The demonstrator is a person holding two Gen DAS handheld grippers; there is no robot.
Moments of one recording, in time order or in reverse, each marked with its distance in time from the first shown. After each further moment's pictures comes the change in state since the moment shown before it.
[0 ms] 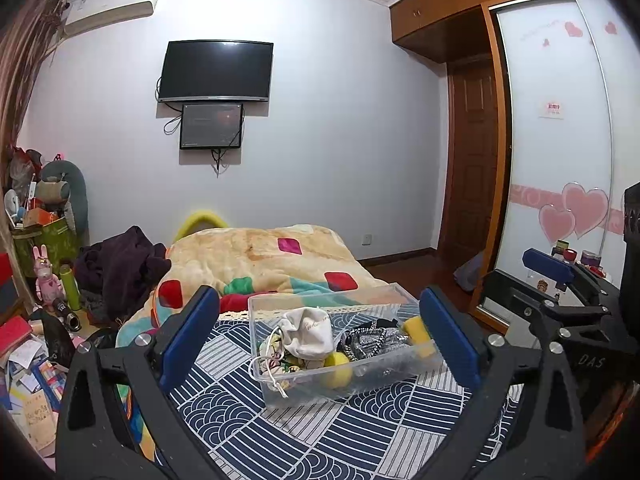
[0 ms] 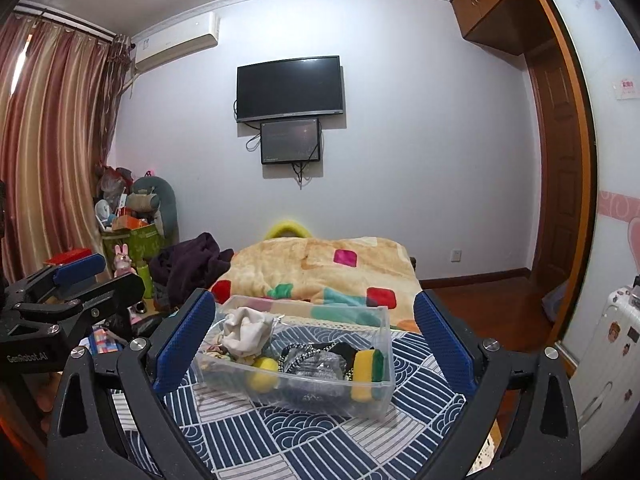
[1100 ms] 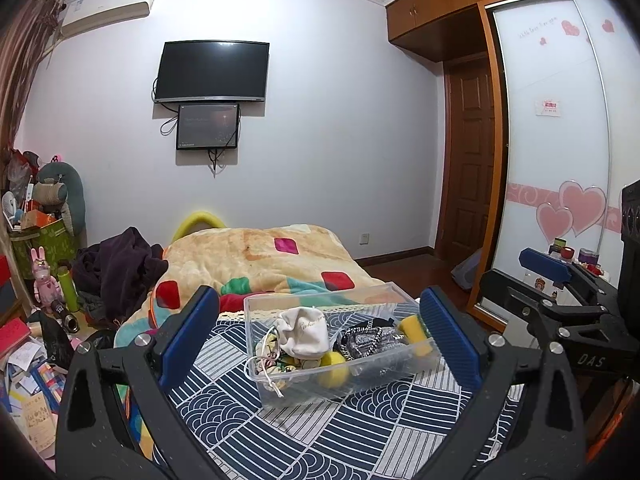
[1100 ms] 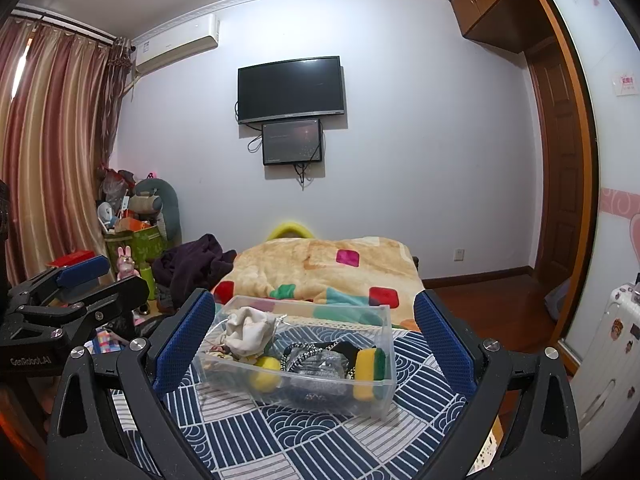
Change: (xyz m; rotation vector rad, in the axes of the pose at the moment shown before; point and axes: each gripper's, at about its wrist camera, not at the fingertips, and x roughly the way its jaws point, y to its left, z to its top) left arm 0.001 -0.006 0.002 0.007 0.003 -0.010; right arm -0.002 0.000 0.002 0.002 -0.002 0.006
